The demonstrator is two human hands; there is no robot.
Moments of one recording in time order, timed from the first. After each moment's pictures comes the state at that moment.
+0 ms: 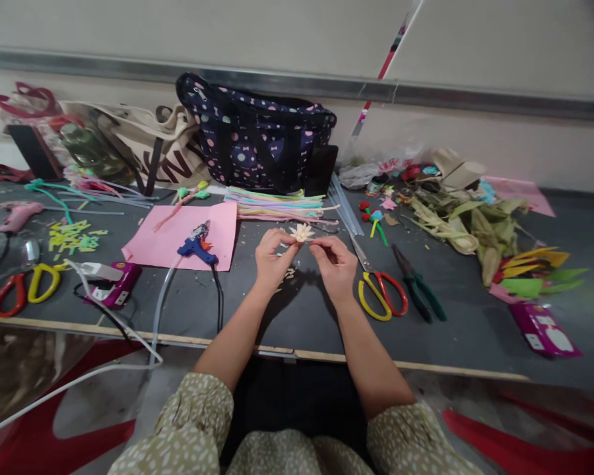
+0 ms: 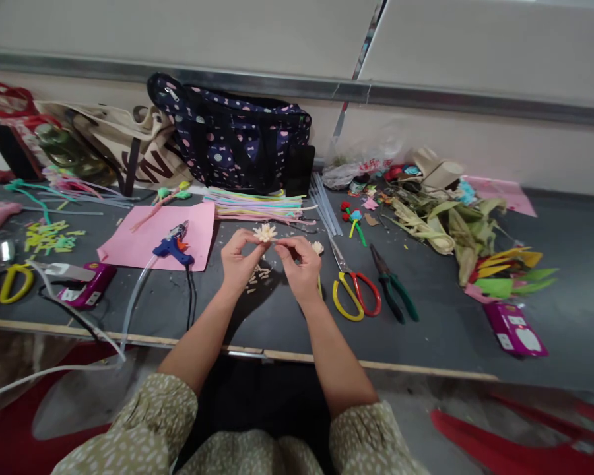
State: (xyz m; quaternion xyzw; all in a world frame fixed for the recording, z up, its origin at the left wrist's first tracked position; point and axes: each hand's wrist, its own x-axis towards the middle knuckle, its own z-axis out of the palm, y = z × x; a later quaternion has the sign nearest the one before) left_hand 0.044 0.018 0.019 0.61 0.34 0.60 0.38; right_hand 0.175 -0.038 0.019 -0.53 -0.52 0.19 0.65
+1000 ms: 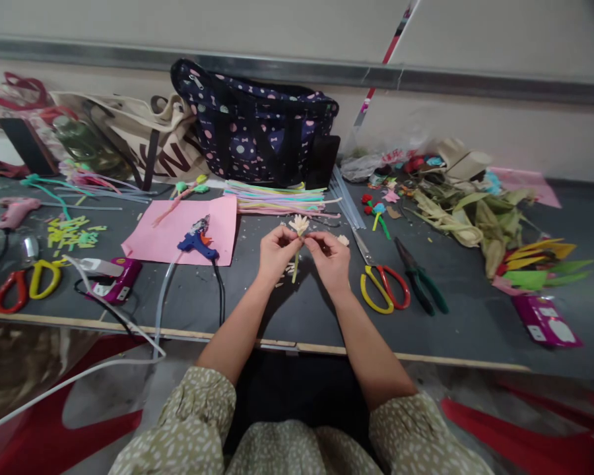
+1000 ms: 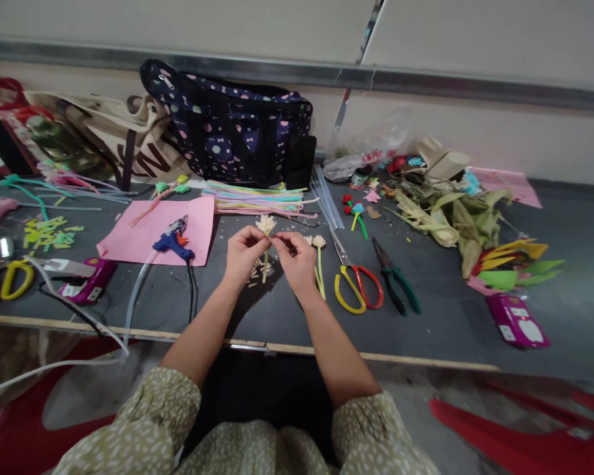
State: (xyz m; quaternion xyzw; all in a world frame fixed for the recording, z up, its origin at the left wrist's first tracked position) left_hand 0.051 0.022 0.006 0.50 0.35 0.54 0.58; right_hand 0.168 -0.032 0.008 -0.56 -0.50 0.23 0.62
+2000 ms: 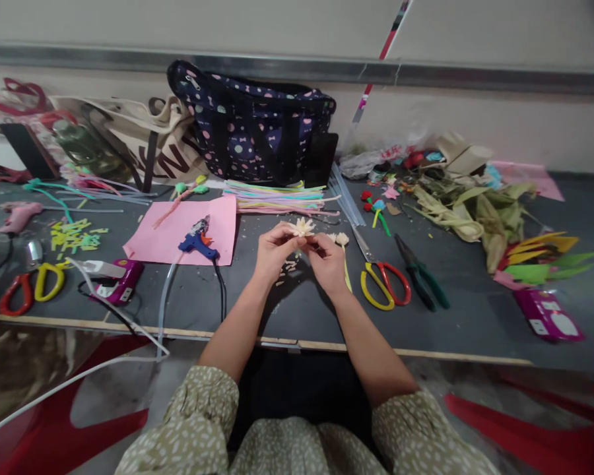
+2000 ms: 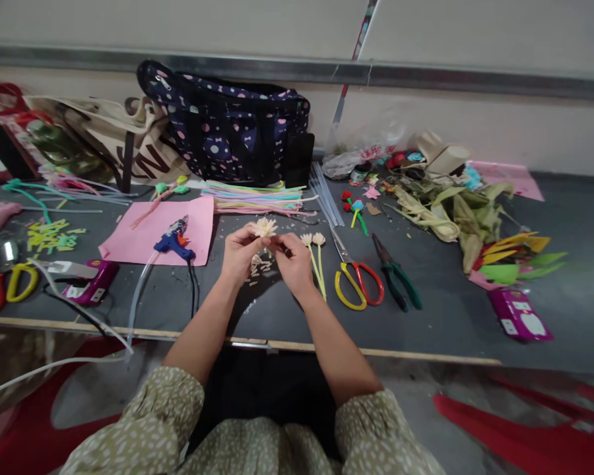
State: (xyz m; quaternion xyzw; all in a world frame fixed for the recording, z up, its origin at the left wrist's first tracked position) left_hand 0.047 0.024 0.007 0.51 0.25 0.57 0.60; right_hand 0.168 -0.033 -0.002 -0.53 -0.55 0.23 0.61
